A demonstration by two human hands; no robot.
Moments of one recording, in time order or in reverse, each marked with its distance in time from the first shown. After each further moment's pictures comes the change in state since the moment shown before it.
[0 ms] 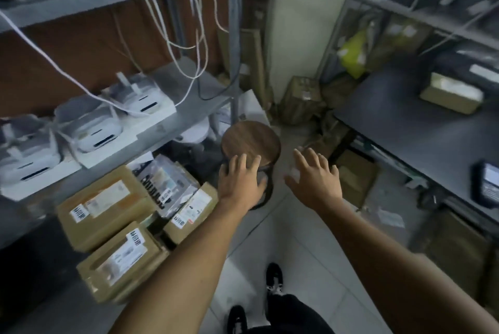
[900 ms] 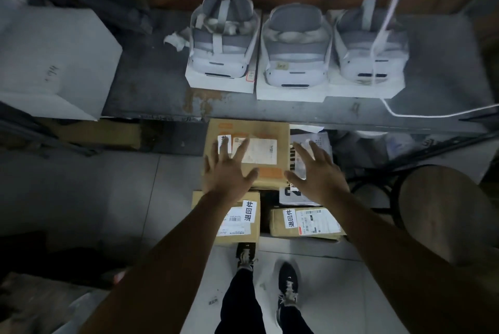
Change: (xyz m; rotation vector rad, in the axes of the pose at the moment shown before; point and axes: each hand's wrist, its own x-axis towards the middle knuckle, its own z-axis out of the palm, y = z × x) left_hand -0.042 -0.400 0.073 -0.247 0.047 -0.944; right_hand 0.183 -0.393 0.198 -0.051 -0.436 -0.857
